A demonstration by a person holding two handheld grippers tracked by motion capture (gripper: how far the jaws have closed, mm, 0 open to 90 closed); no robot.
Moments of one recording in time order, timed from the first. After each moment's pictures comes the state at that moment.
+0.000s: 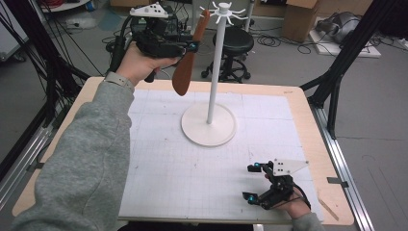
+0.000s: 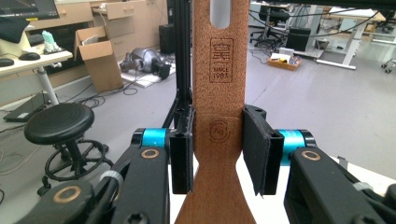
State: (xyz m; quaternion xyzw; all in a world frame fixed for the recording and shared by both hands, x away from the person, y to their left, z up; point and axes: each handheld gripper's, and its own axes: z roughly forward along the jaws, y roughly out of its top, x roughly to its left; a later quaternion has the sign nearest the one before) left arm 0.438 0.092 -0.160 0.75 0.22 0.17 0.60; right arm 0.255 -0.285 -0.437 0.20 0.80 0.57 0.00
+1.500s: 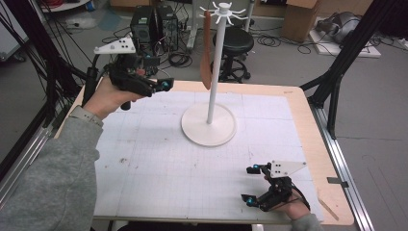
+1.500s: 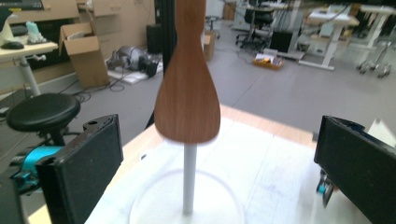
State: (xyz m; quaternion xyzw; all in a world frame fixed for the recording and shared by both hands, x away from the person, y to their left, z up) left arm 0.390 0.155 -0.216 0.75 0.20 0.14 0.61; right arm 0.252 -0.282 -0.439 0.20 0.81 0.55 0.01
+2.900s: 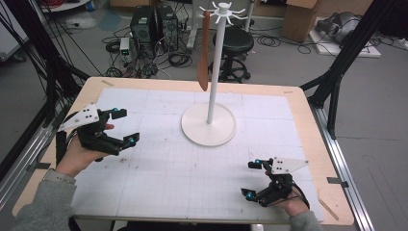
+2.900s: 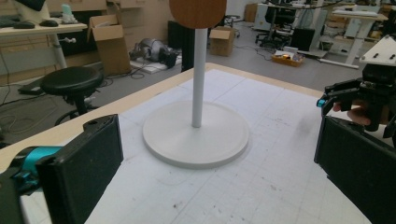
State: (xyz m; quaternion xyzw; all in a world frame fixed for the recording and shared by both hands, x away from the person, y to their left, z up) left arm 0.313 0.241 -0.337 0.73 0.24 0.18 0.62; right arm 0.257 -0.282 -0.434 0.21 0.80 0.56 0.04
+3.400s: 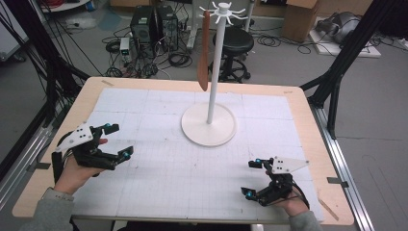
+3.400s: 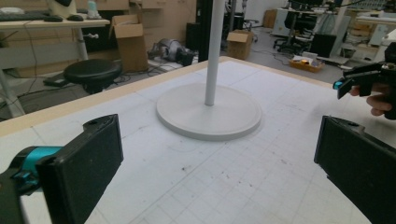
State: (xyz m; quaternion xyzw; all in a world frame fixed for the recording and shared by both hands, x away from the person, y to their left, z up) left arm 0.288 0.259 -0.380 0.71 0.27 0.20 0.62; right arm 0.258 -0.282 -0.433 0.21 0.80 0.56 0.05
